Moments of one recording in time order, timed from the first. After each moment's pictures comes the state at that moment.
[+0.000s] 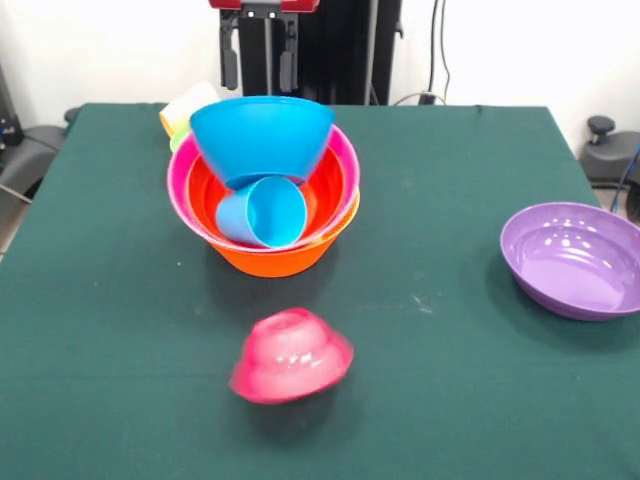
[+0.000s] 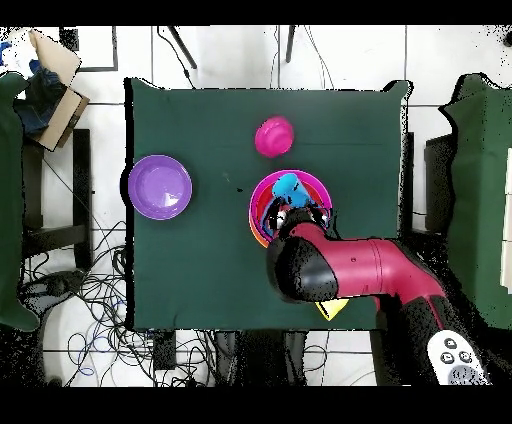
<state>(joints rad) -0.73 -1.02 0.48 2.03 -0.50 0.27 1.95</state>
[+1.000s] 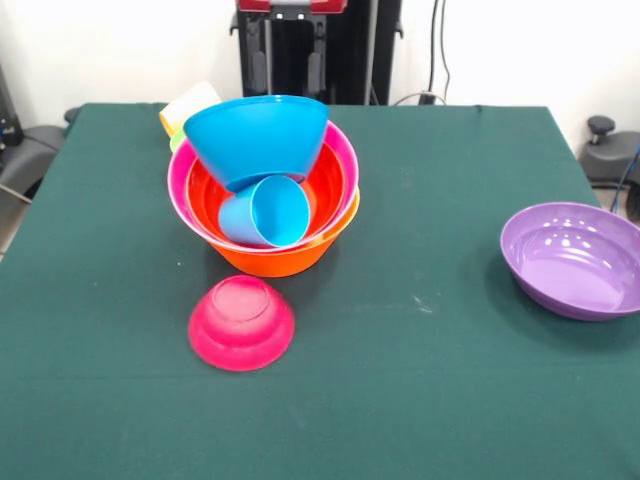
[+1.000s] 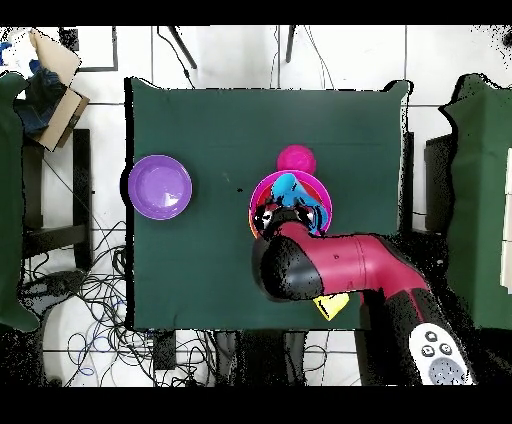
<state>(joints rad) -0.68 -1.02 0.48 2.03 -0.51 0.27 1.95</state>
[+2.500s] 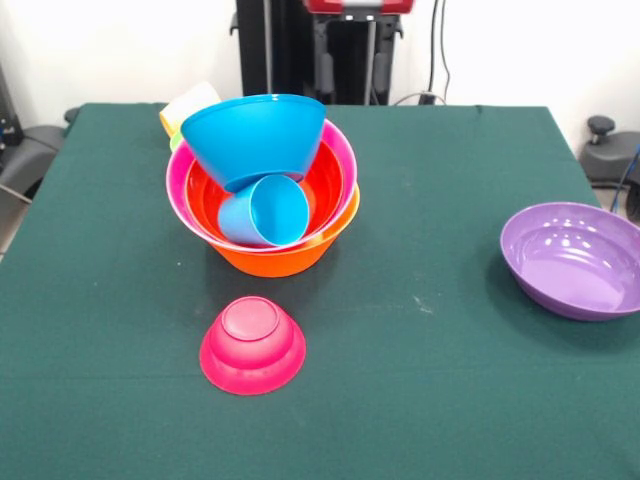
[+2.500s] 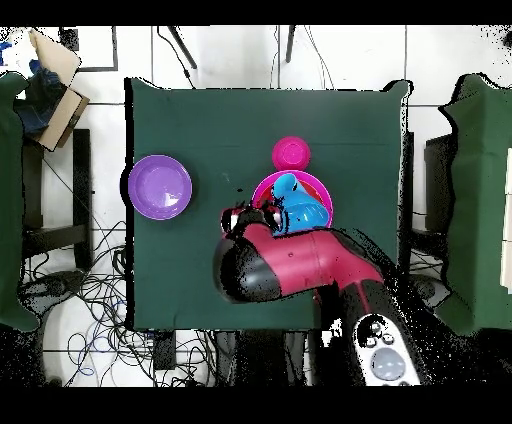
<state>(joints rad) -0.51 -1.02 0.40 2.02 -0.50 0.27 1.95</state>
